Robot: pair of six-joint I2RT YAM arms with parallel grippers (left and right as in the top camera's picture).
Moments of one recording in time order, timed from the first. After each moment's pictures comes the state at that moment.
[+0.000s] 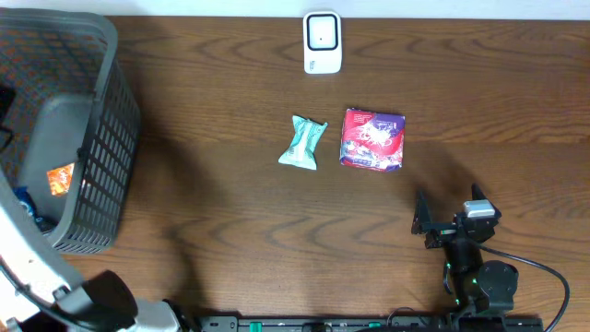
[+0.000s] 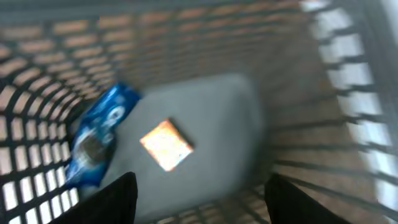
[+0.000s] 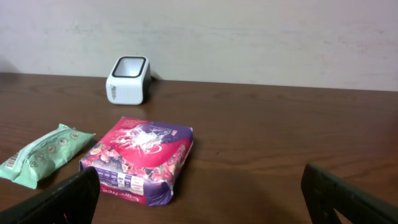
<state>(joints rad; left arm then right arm) 0.61 1.63 1.94 -1.25 -0.15 -0.64 0.01 0.01 0.01 -0.07 -0.10 0.01</state>
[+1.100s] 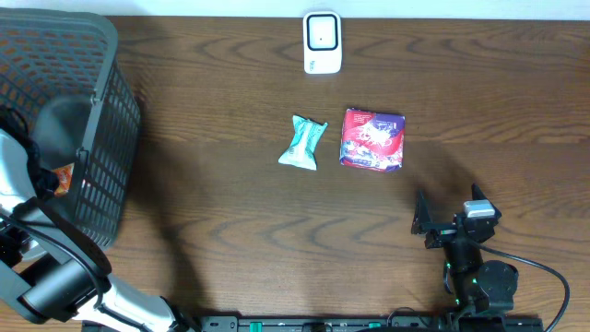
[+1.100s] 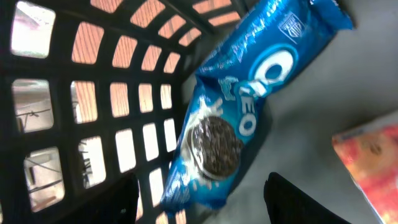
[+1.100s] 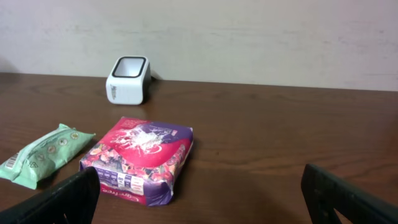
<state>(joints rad) 0.68 1.86 1.47 -1.14 -0.51 -0.61 0.01 0.01 0.01 -0.07 -0.10 0.01</state>
